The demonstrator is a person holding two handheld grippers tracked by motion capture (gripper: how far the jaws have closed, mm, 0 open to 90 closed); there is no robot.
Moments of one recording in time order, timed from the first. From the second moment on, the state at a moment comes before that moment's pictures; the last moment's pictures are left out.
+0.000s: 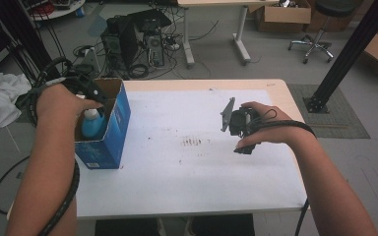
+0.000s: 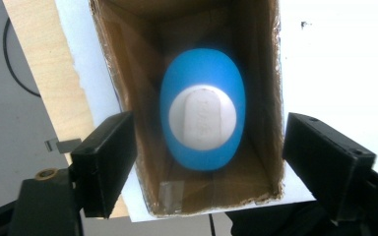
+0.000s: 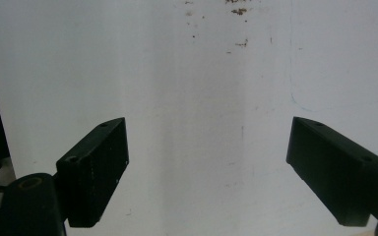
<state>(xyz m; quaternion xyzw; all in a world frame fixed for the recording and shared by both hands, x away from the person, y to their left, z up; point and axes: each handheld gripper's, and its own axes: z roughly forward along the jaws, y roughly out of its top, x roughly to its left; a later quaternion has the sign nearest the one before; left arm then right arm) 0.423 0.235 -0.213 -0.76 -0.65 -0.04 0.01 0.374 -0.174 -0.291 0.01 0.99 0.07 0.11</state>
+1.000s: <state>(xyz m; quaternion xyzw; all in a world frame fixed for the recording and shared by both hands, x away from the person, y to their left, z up) 0.419 0.209 -0.170 -0.79 -0.61 -0.06 0.00 0.374 -0.176 -0.286 0.01 0.99 0.07 0.11</state>
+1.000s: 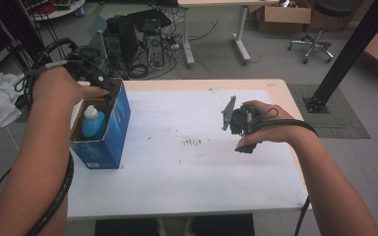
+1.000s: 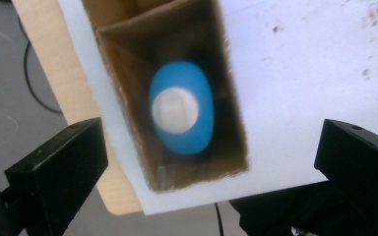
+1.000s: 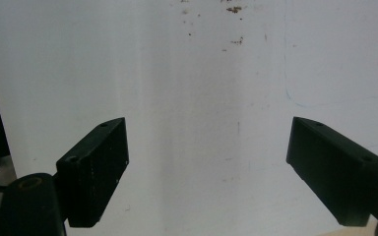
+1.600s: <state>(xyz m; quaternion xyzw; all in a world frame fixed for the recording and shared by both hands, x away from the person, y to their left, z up) 0.414 0.150 -0.161 -0.89 -0.45 -0.04 -0.06 0.374 -0.178 -0.284 0.01 0.99 0.06 0.11</state>
